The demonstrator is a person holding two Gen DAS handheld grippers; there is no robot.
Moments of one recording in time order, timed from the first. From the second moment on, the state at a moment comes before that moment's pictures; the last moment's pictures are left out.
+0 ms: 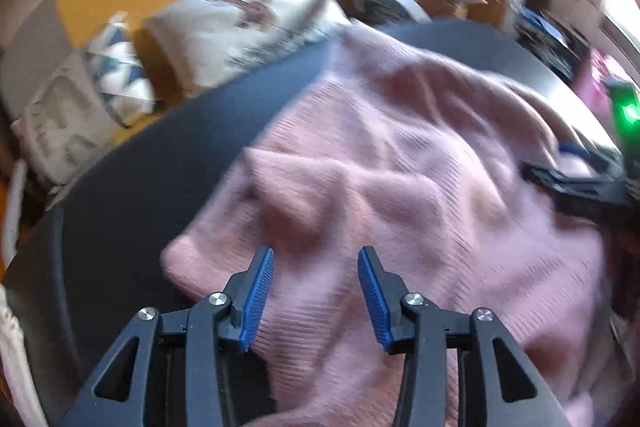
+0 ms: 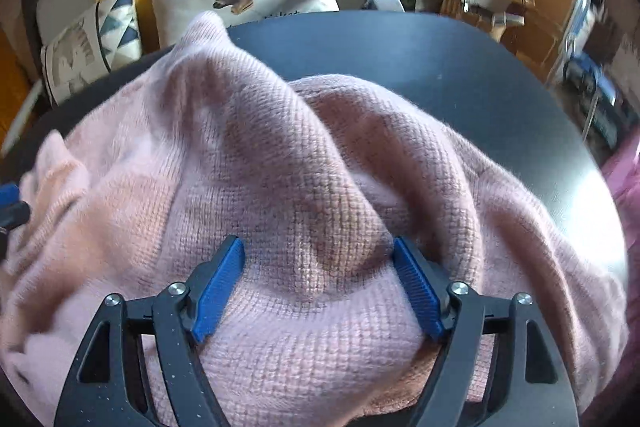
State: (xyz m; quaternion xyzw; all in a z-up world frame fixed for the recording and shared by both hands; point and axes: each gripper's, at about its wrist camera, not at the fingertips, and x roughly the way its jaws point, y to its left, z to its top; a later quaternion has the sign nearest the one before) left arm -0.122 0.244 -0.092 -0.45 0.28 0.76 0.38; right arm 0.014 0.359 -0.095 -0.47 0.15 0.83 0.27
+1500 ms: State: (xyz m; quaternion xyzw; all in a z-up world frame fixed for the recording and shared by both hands) left arm -0.147 0.150 -0.081 -0.40 0.23 0.84 0.30; right arm 0.022 0.350 -0.084 -0.41 0.26 0.83 0.26
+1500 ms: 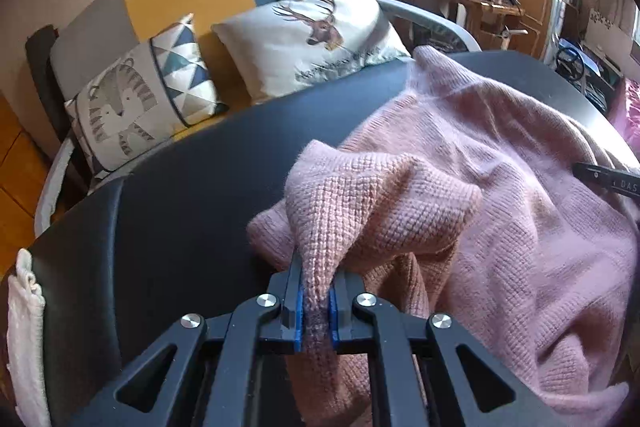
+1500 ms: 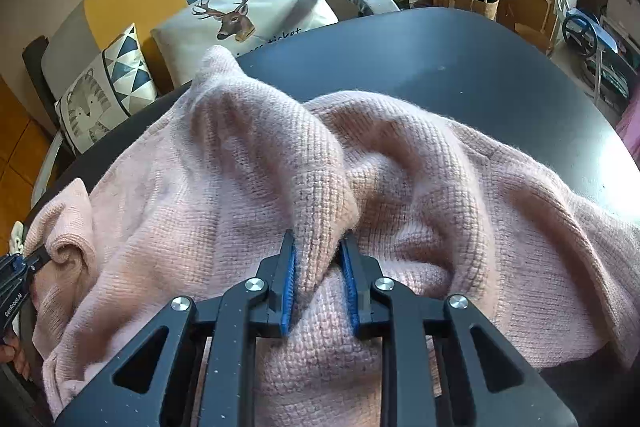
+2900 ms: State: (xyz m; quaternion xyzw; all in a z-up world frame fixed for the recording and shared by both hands) left arm -0.242 -0.184 -0.044 -0.44 0.08 0.89 0.07; right arm -0.091 0.189 -0.059 -0.43 0.10 0.88 0.16
